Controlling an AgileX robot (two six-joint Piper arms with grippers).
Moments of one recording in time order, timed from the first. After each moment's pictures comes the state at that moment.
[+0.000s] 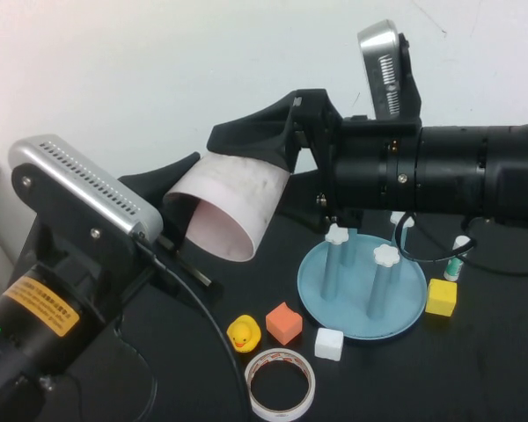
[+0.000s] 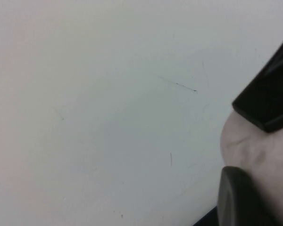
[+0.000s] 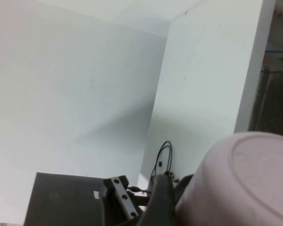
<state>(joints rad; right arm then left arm) 0.55 1.59 -1.15 1.72 0.67 -0.62 -0.66 1.13 -0.56 -0.03 -0.58 0.29</state>
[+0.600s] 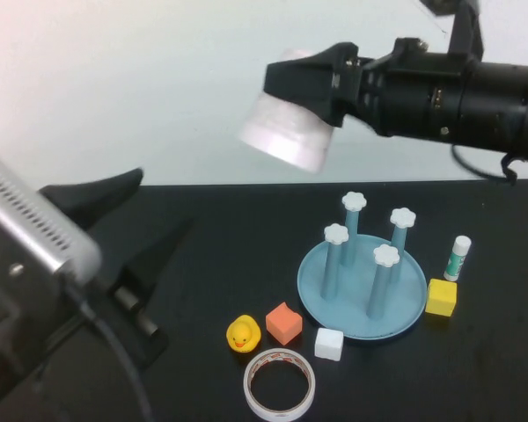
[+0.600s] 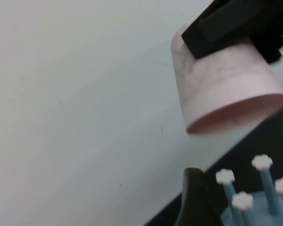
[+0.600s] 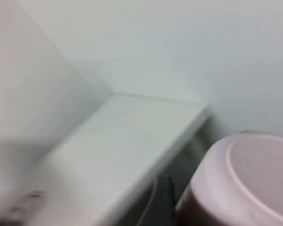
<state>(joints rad) 0.43 1.59 -1.23 1.72 0.58 -1.20 -0.66 0.88 -0.56 0.01 -0.23 0.29</state>
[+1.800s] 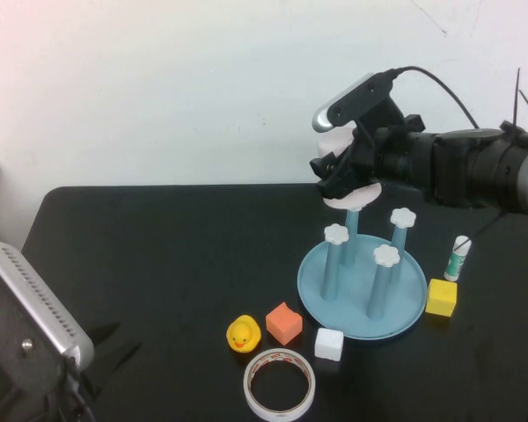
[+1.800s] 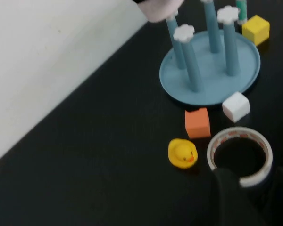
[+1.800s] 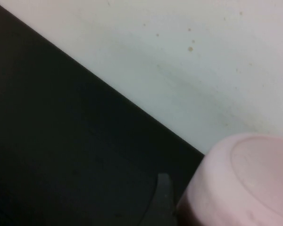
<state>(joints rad) 0.43 2.07 -1.45 1.75 0.05 -2.02 -0.66 0.73 -0.56 0.01 0.41 0.28</state>
